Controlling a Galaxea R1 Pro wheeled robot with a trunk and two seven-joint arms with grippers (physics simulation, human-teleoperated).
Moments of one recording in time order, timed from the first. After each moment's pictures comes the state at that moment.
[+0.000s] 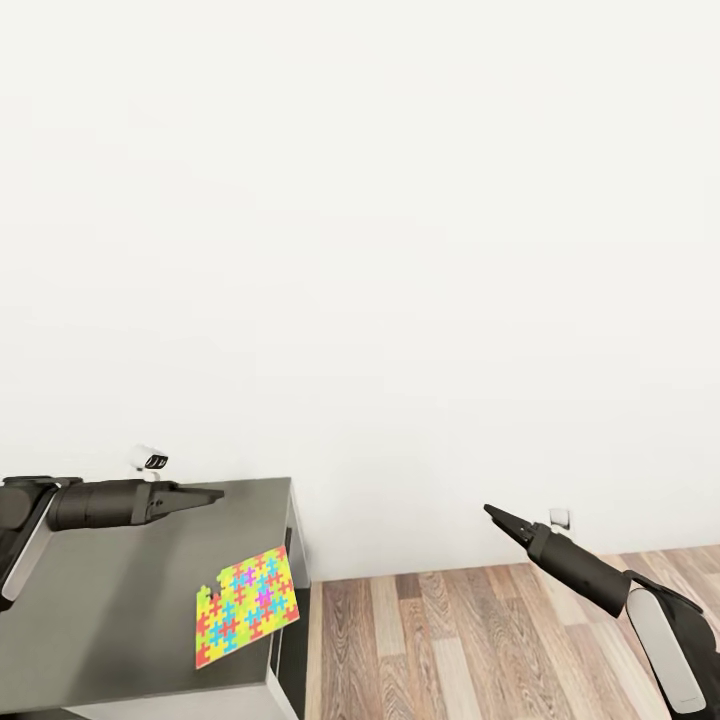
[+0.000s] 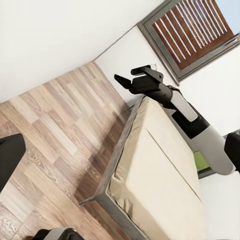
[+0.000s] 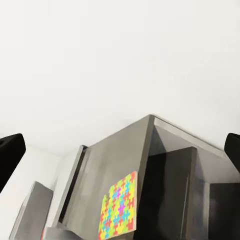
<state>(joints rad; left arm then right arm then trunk) -0.54 0.47 0.08 -1.33 0.23 1.04 -1.57 -0.27 -0.21 -0.27 -1.27 -0.67 0.76 0.87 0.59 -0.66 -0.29</state>
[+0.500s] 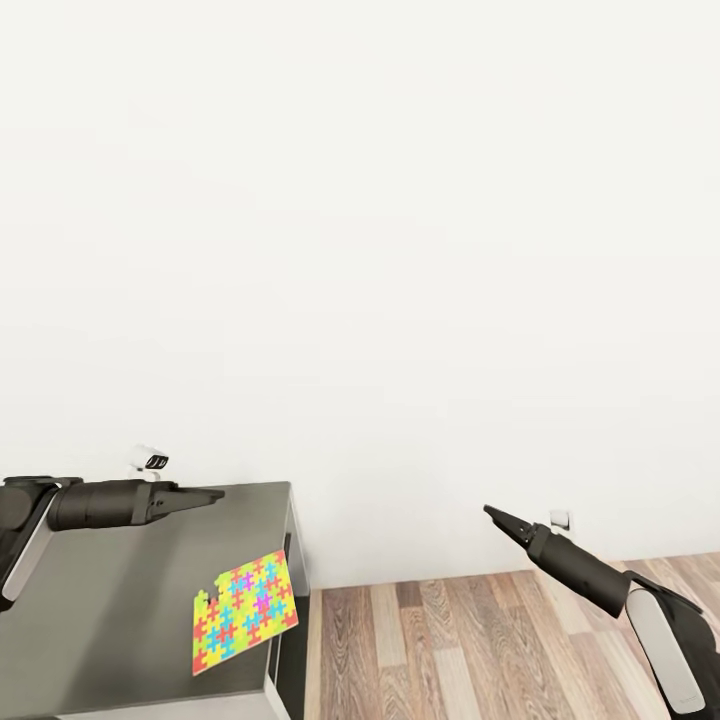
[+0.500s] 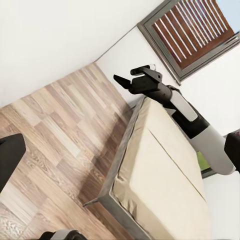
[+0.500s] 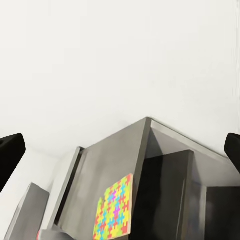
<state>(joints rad) -0.54 0.47 0.08 -1.33 0.23 1.04 -1.57 -0.27 -0.21 -0.27 -1.27 -0.67 0.76 0.86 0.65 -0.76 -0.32</state>
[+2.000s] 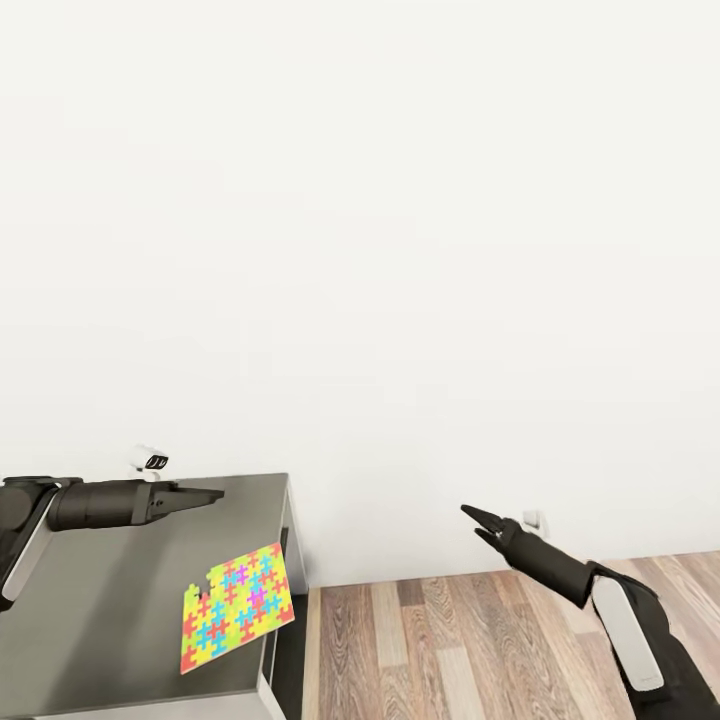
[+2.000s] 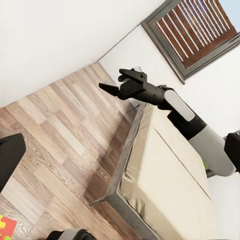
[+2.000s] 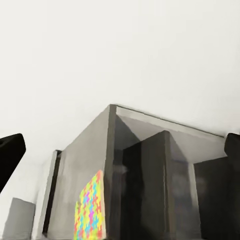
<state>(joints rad) -0.54 0.47 0.08 -1.33 0.22 1.04 -1.57 -0.33 -0.13 -0.25 -1.22 -0.73 0.84 0.61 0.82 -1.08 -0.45</state>
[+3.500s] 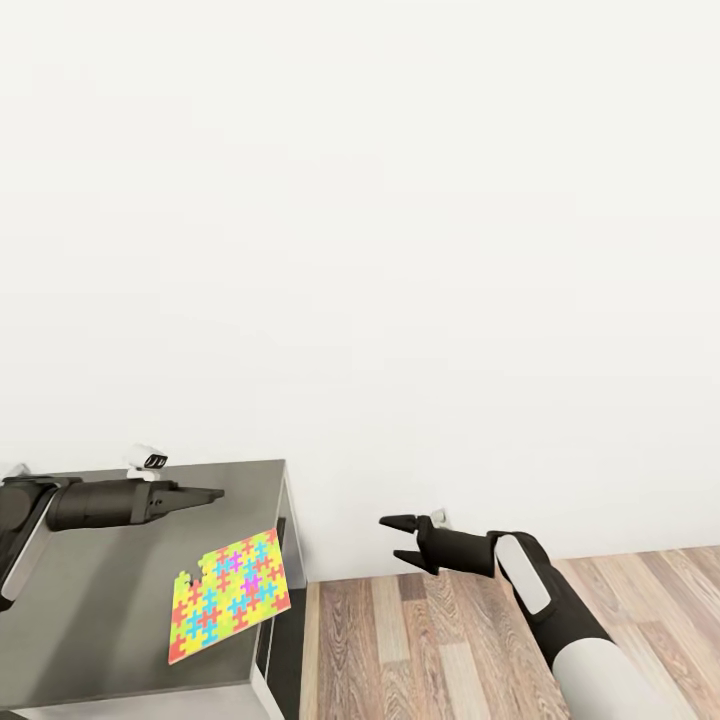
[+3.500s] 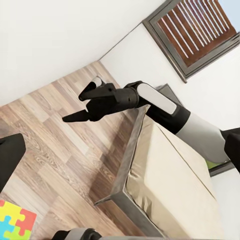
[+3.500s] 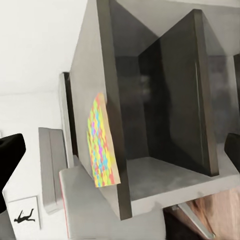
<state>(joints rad) -0.54 0.47 0.08 -1.33 0.23 1.04 -1.57 -0.58 -0.02 0.00 -0.82 -0.76 1.04 0.56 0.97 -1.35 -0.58</state>
